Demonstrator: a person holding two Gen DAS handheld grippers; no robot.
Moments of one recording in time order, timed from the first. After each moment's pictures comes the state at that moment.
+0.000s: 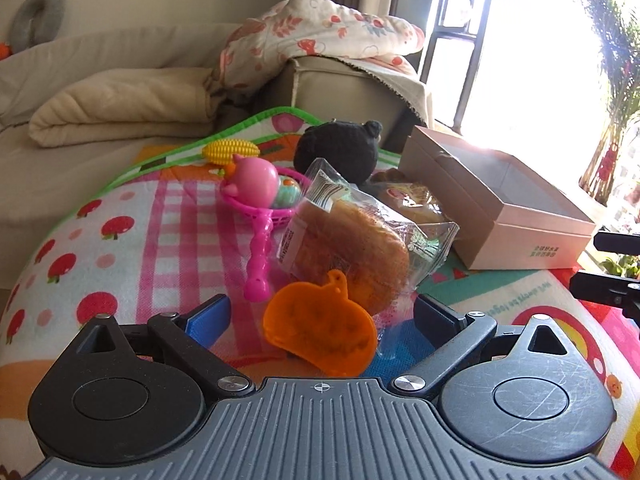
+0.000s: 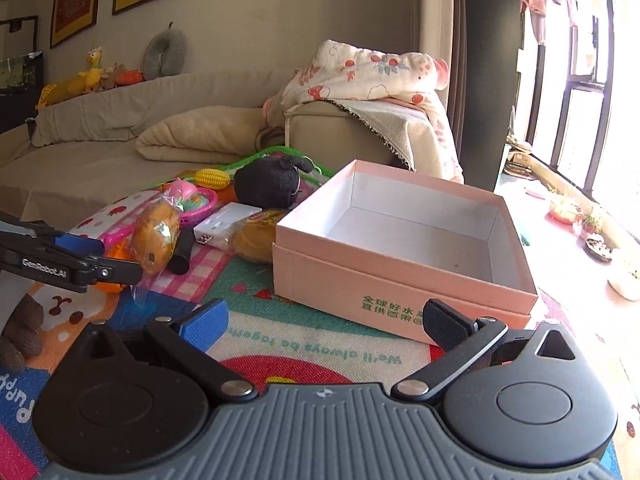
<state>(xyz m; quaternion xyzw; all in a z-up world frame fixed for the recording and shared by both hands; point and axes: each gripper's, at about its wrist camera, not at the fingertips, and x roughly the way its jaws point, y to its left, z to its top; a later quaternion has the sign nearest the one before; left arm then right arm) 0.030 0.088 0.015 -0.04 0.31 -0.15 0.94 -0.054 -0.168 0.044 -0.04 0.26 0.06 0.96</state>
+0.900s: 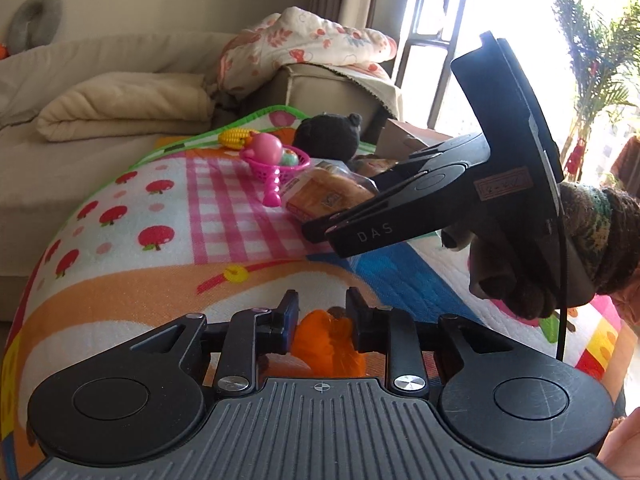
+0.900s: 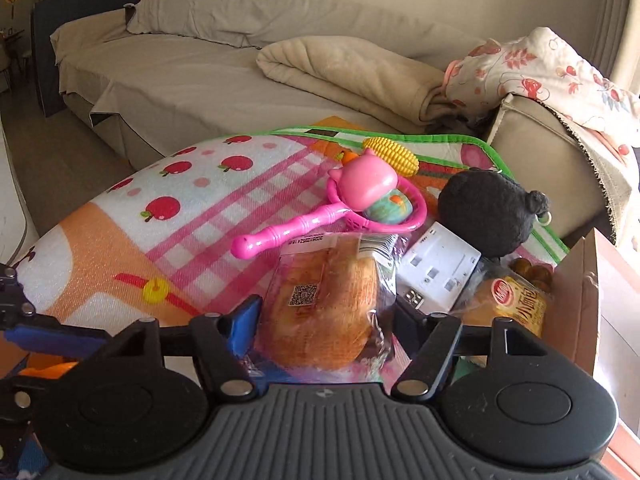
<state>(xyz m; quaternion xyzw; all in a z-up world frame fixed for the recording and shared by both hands) -0.058 0.132 0.017 -0.03 0.30 -0.19 0.94 0.055 0.004 0.018 -0.17 0.35 0.19 0.90</state>
